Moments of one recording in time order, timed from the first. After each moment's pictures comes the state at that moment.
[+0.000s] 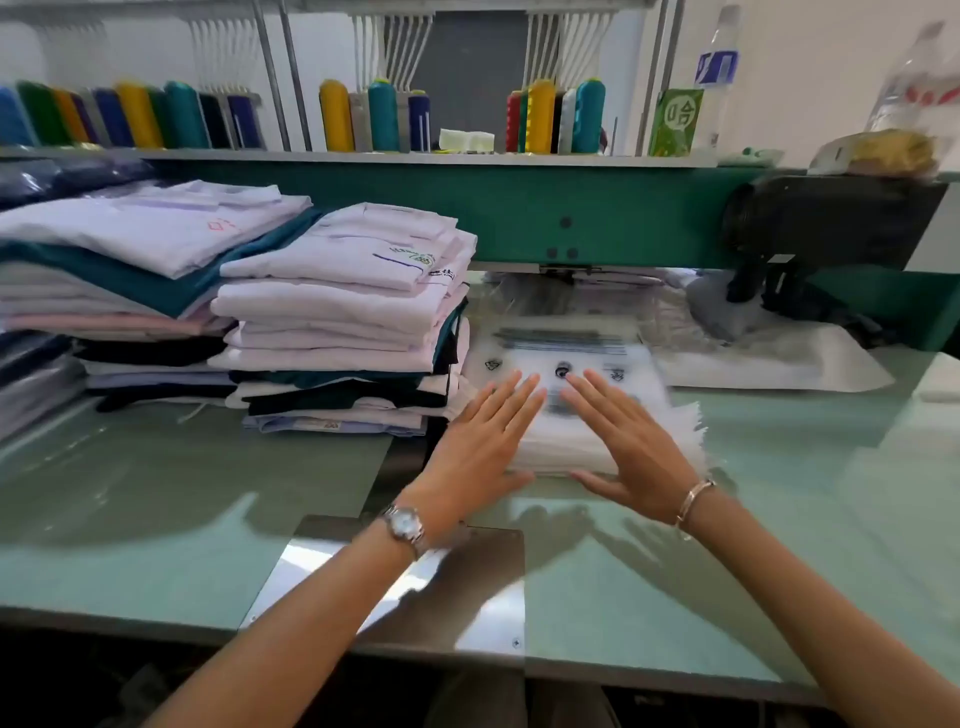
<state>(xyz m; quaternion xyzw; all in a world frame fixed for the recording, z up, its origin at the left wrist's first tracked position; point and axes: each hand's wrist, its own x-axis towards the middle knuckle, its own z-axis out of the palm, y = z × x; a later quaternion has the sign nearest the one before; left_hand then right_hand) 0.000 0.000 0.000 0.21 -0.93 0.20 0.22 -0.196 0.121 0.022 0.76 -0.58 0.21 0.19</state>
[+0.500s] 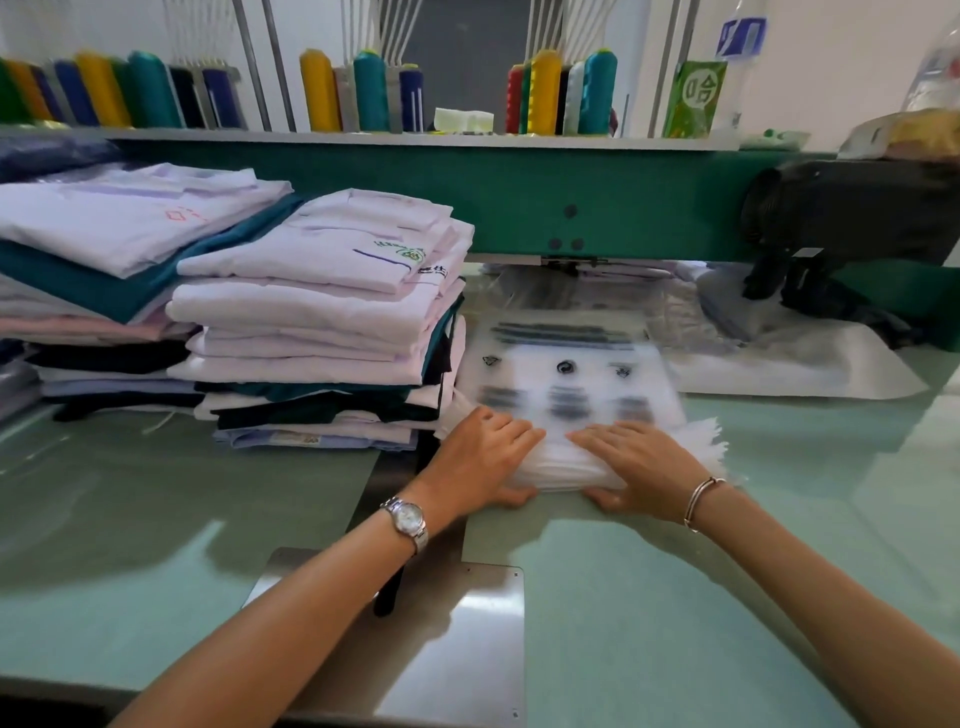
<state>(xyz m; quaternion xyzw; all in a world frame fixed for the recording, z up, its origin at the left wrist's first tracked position) -0.025 -0.046 -0.011 0.14 -0.95 0.20 0.17 -0.244 0.073 -0.005 0.79 -0.56 0.08 0.24</state>
